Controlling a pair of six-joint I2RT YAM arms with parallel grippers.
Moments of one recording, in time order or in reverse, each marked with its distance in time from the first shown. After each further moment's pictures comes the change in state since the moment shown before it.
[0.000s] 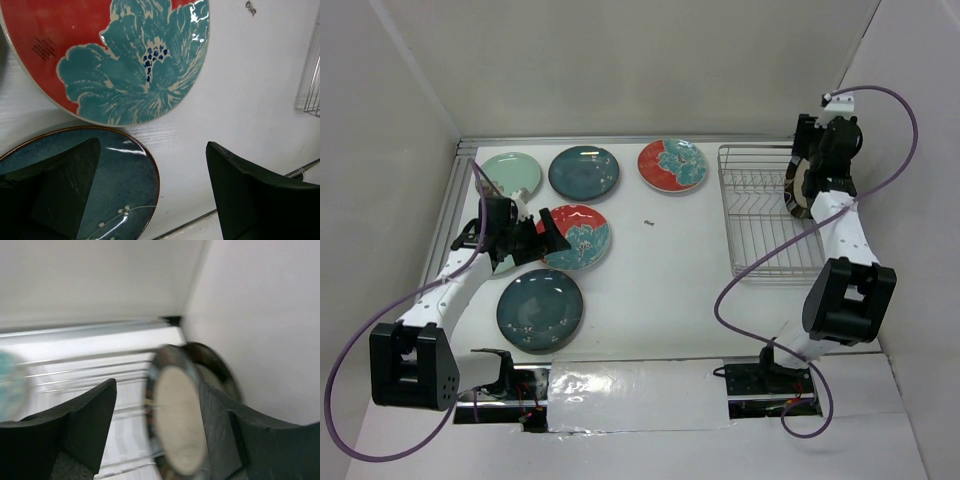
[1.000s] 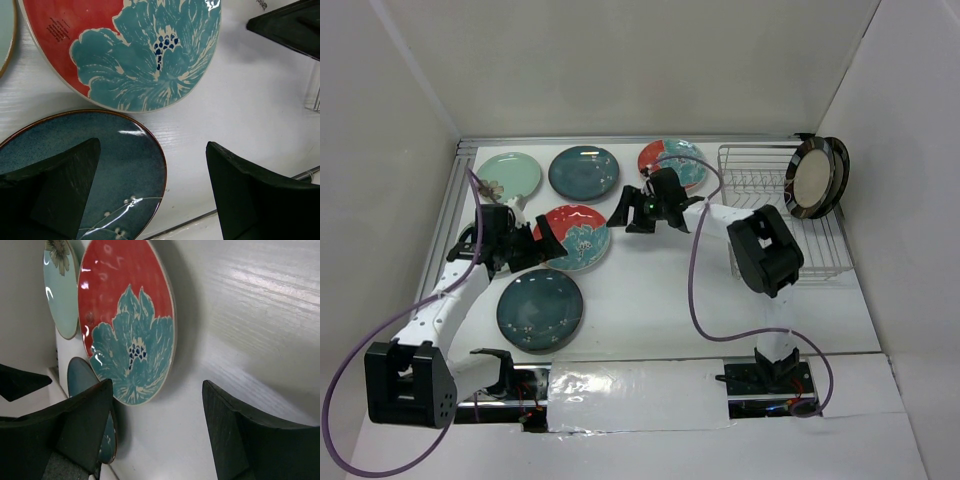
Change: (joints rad) left arm 0.000 -0.086 -0.050 -0.046 -0.045 0.000; right arm 0.768 0.465 0.052 -0.111 -0.550 0.879
